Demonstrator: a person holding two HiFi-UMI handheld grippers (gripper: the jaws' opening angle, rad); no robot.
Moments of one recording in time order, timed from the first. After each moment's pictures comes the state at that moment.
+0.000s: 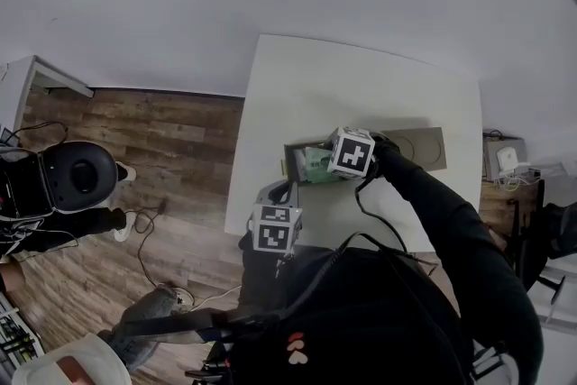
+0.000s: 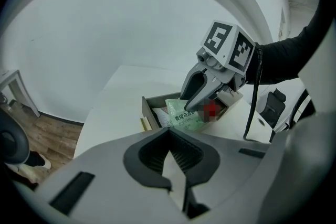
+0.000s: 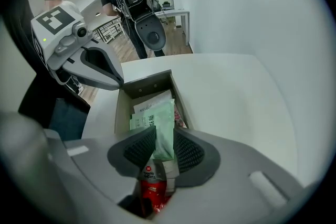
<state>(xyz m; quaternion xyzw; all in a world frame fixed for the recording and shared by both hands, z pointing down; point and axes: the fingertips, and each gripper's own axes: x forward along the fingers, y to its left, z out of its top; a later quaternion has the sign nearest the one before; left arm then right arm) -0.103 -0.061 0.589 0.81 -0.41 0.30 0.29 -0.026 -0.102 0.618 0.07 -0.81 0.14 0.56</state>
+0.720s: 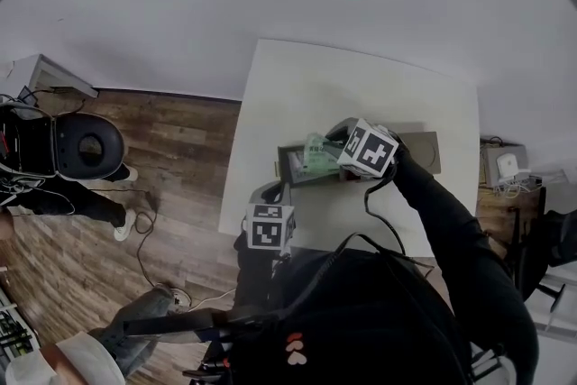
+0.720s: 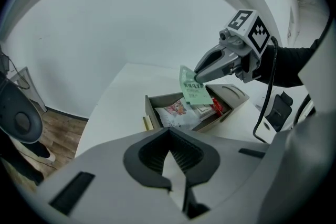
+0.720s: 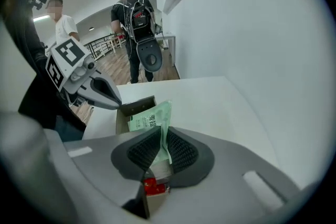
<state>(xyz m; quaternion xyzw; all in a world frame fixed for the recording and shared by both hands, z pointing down) -0.105 -0.060 0.589 0.79 -0.44 0.31 0.30 -0.004 -0.131 0.556 0.16 -0.86 0.12 0.47</state>
